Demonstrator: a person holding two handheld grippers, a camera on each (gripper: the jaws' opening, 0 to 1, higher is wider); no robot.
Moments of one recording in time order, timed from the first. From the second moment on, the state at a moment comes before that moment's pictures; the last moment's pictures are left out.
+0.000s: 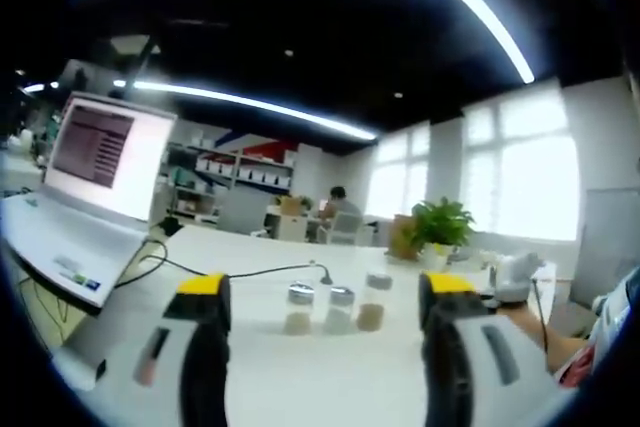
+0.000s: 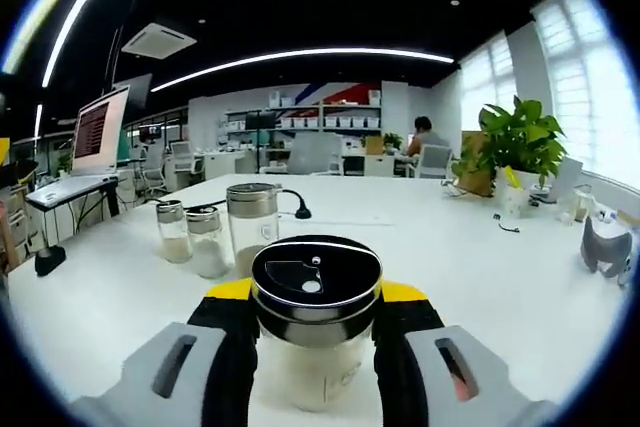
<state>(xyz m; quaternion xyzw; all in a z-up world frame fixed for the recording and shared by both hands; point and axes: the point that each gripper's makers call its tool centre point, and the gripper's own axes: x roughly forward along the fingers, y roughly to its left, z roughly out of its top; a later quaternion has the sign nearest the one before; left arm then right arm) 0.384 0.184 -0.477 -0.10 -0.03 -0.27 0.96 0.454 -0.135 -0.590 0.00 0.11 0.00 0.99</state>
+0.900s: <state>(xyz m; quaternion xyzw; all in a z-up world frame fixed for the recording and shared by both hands) 0.384 0.174 -0.477 -0.10 -0.04 -0.29 0.95 0.435 -0.126 -0.584 -0.07 0.13 0.38 0.91</state>
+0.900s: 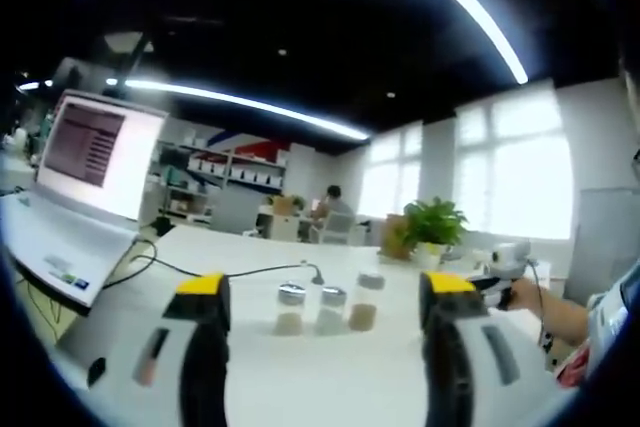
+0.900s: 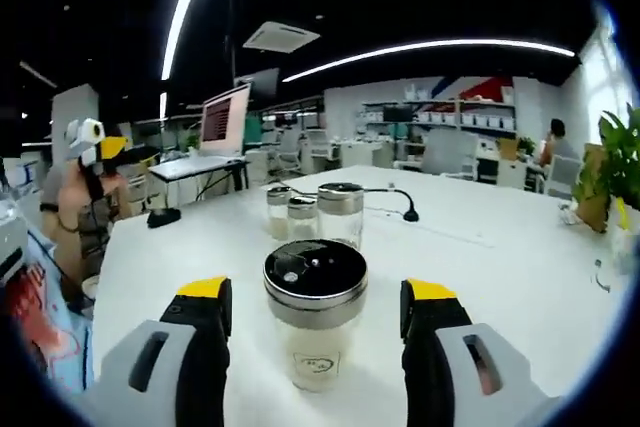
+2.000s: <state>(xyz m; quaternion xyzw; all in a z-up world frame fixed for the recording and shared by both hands) 0.385 0.170 -0.482 -0.10 -0.02 -0.30 0.95 0.440 -0.096 -0.568 -0.01 0.06 0.56 0.83</state>
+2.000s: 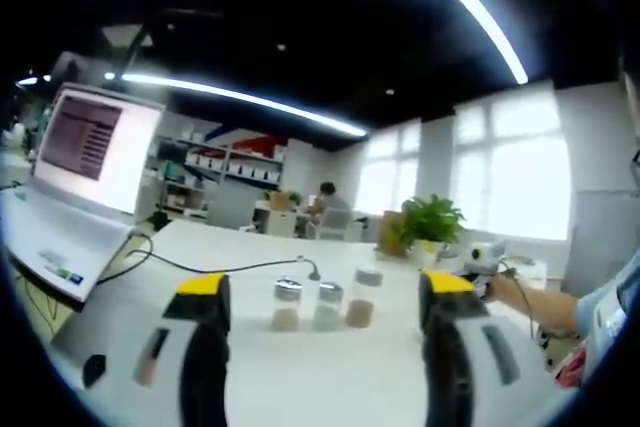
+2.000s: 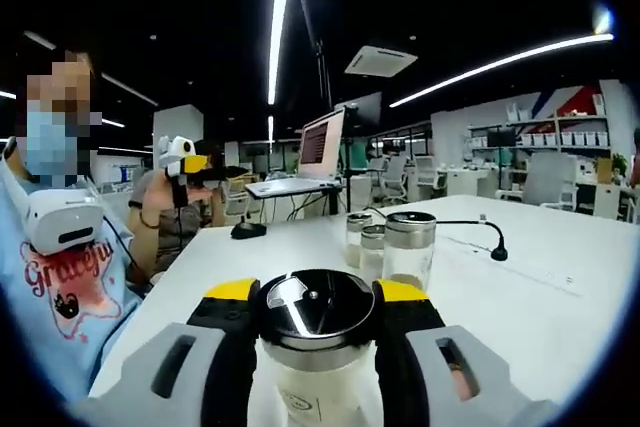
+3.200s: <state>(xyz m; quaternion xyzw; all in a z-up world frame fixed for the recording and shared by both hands) 0.388 0.169 -0.489 -0.10 0.00 -0.31 0.95 0.455 -0.117 -0.570 -0.03 0.06 0.11 0.99</state>
